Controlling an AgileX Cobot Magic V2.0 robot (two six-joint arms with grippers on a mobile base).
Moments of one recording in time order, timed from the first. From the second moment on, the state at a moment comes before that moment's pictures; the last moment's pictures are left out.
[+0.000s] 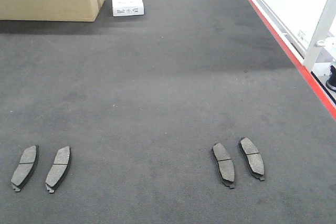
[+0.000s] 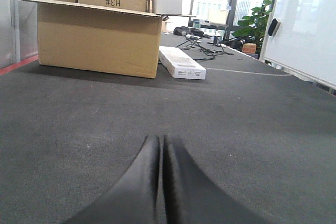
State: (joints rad) left arm 0.03 -0.01 0.03 -0.04 0.02 -0.11; right arm -0.06 0.26 -0.19 -0.15 0.24 0.04
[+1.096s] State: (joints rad) left arm 0.03 -0.01 0.03 -0.03 0.02 -0.11; right arm -0.06 -0.01 0.03 -0.15 0.11 0.04
